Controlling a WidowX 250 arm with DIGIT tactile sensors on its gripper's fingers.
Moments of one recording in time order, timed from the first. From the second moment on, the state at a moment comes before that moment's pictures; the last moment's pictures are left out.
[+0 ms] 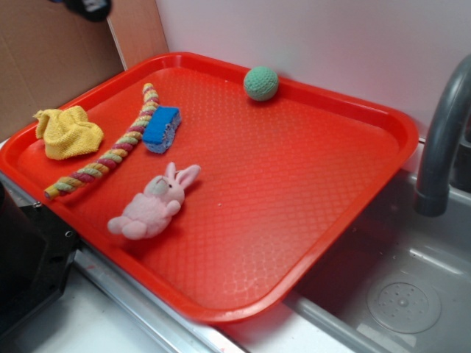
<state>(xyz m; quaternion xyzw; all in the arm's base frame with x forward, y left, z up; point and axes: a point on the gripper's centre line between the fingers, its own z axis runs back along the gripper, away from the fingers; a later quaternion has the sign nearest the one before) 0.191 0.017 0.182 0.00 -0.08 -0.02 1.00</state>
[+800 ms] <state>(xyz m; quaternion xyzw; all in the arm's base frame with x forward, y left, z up) 0.220 0.044 0.152 0.01 -0.10 0.01 1.00</state>
